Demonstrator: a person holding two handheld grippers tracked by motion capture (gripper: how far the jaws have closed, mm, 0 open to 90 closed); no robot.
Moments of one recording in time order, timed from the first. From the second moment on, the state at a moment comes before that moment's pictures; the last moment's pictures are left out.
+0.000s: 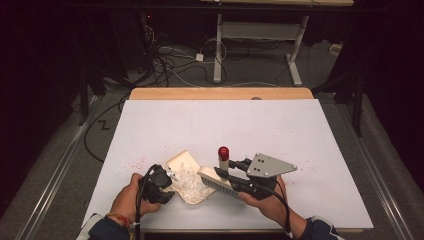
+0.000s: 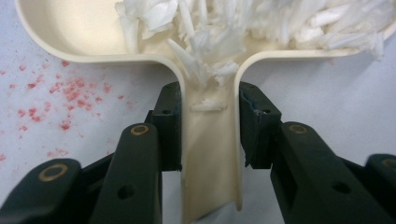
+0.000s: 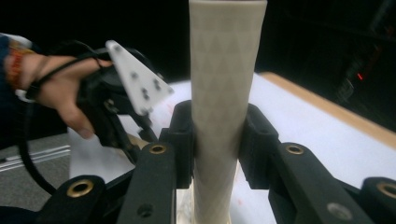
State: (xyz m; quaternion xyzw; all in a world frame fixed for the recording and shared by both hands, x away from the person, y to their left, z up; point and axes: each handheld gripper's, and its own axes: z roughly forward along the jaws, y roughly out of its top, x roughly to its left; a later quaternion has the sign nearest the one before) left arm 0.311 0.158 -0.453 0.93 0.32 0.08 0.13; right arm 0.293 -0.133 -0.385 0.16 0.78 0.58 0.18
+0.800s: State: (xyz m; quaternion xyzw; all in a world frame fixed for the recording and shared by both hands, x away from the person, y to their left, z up) left arm 0.321 0.169 -0.452 0.92 0.36 0.07 0.15; right arm 0.312 -0.190 -0.364 0.20 0.77 0.57 0.22
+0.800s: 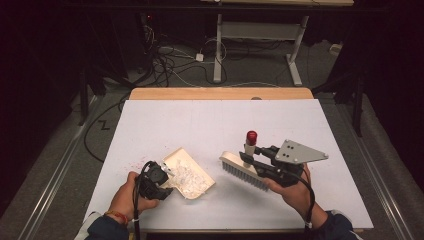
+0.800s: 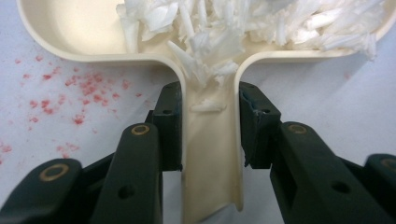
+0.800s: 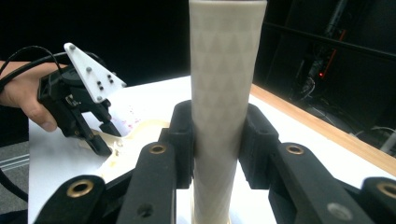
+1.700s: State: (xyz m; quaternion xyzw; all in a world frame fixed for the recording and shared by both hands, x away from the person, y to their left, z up) left arm 0.349 0.193 -0.454 0.86 0.46 0.08 0.20; right arm 0.298 -0.292 -0.351 0.24 0.78 0.56 0.17
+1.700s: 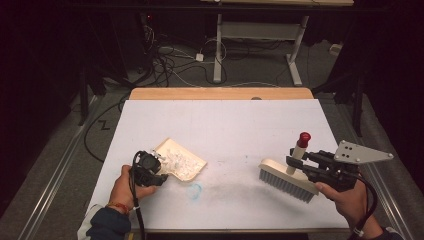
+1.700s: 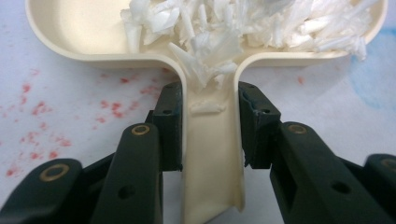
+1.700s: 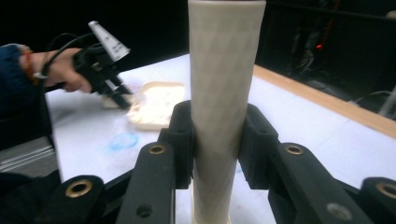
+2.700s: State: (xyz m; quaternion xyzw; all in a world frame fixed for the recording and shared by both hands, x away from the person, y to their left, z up) left arm 0.353 0.205 -0.460 0.82 0.52 0.08 0.22; right arm 0.319 -0.284 -0.370 0.26 0.82 0.49 0.16
